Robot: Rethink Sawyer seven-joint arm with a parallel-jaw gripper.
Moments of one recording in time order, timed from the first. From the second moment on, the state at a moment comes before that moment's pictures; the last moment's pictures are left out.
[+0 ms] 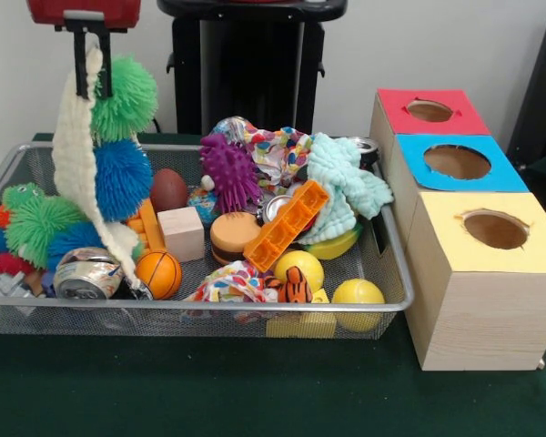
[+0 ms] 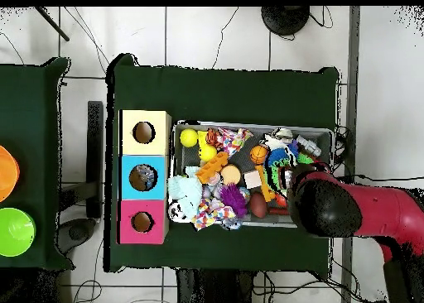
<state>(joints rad) -0.98 -0.97 0.64 1.87 -0.53 0.59 1.55</state>
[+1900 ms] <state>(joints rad) -0.98 -0.71 0.63 1.81 -0.74 0.45 1.55</state>
